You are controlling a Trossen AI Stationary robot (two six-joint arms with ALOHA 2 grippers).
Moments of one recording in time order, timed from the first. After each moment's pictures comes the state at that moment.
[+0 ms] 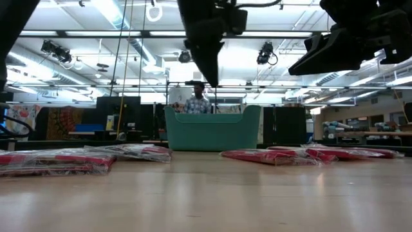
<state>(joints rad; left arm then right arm) -0.06 2.02 1.82 -1.04 -0.31 -0.05 0.41 1.14 0.42 0.24 0.47 -0.11</state>
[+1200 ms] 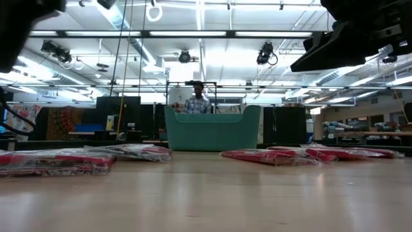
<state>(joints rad) -0.64 2.13 1.82 -1.54 -0.06 -1.14 0.41 1.14 0.42 0.26 0.40 -0.07</state>
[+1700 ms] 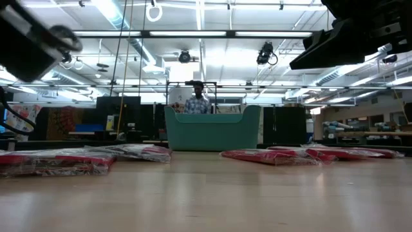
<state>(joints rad) -0.71 2.10 1.50 -1.35 0.15 -1.20 0.41 1.14 0.42 0.28 0.40 -0.08</state>
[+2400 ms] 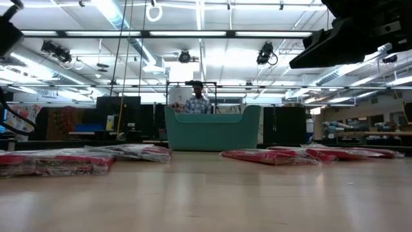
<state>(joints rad) -0.80 1.74 1.13 -1.06 0.10 -1.53 0.41 1.14 0.42 0.28 0.39 -0.08</state>
